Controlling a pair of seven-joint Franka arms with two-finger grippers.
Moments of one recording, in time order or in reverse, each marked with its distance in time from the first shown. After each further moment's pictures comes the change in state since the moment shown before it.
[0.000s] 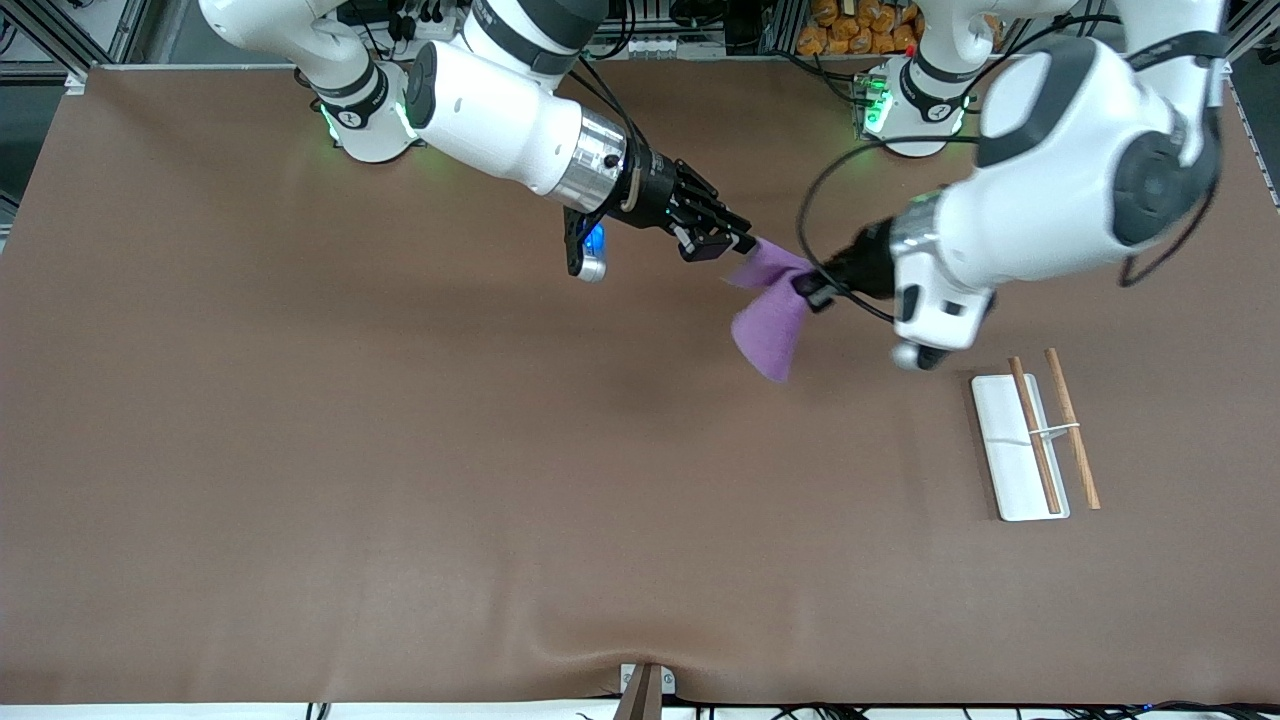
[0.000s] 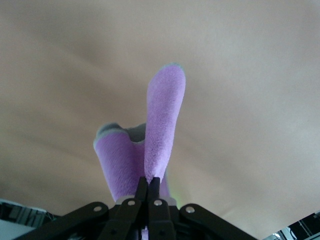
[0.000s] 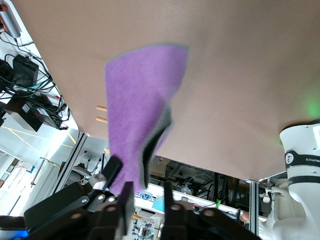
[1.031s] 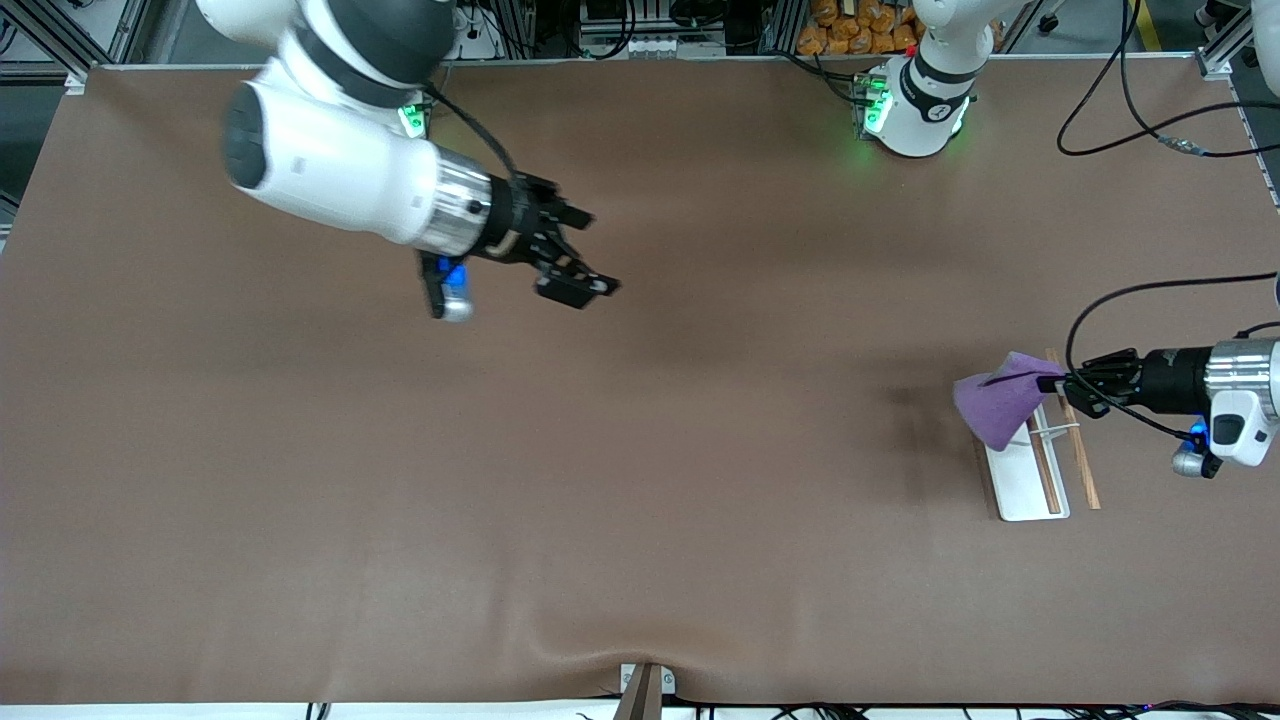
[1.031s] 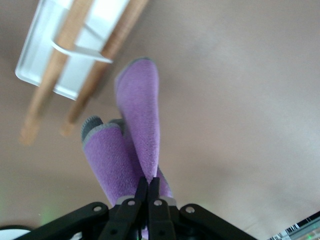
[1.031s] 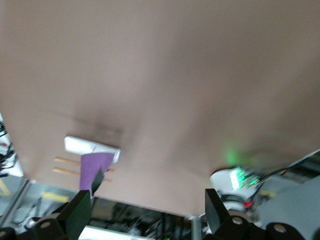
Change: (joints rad) left arm 0.532 0.259 0.011 -0.012 0.058 -0.035 0.631; right arm -0.267 -0.091 -0.030 0.053 -0.250 -0.597 -0.047
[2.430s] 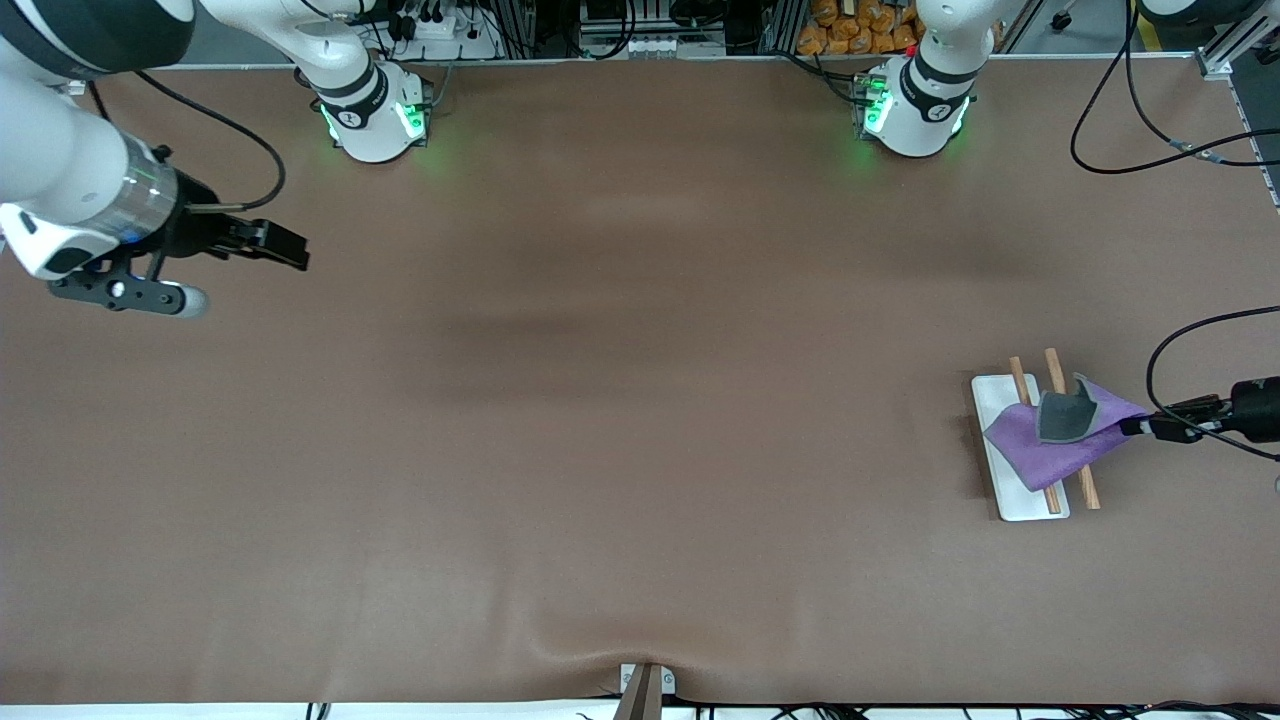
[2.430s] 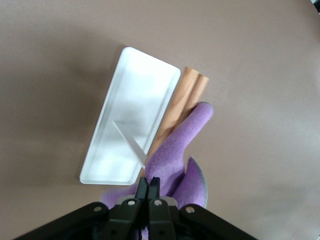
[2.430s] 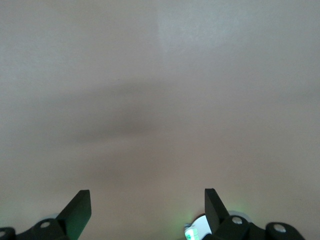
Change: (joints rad) left arm 0.114 0.137 0.048 0.152 0.000 0.100 0.411; right arm -0.361 -0.141 0.001 0.007 -0.603 -0.462 -1.208
